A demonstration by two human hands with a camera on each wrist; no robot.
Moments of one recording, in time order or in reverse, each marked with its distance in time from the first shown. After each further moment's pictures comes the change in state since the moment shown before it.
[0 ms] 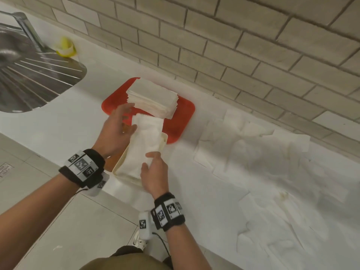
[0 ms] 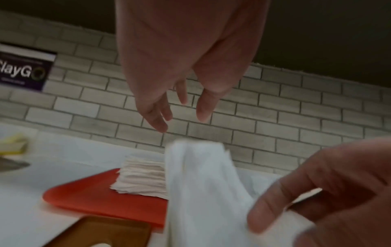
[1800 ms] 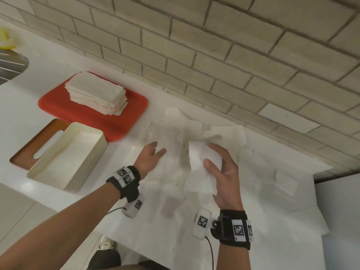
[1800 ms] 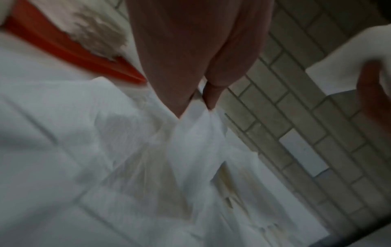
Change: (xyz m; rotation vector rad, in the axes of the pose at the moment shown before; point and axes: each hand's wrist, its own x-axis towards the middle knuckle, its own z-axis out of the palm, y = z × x) left_hand -0.014 0.106 0.316 -0.474 -0.336 -0.410; right_hand -0.025 0.131 -0.375 0.565 0.207 -0.294
